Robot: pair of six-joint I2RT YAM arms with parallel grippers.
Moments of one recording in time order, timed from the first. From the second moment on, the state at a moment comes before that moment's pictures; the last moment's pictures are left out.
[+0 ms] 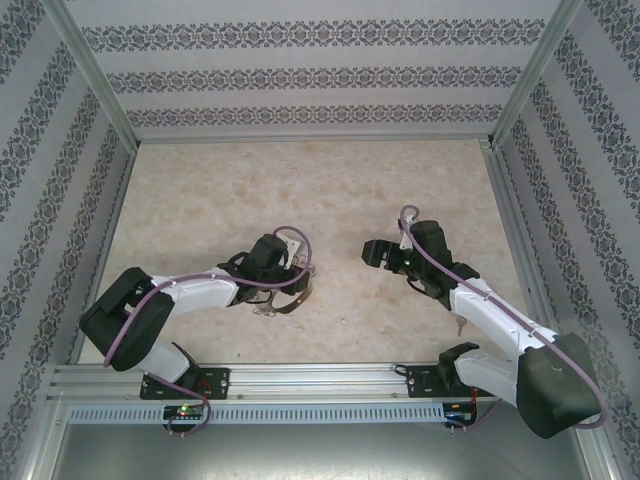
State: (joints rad) left arm -0.66 1.51 0.63 0.07 0.17 -0.38; right arm 0.36 1.09 0.54 -0.16 -0.24 0.57
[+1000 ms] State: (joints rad) left arm -0.66 1.63 0.63 0.20 0.17 -0.32; right arm 0.36 1.13 0.54 -0.14 -0.24 0.57
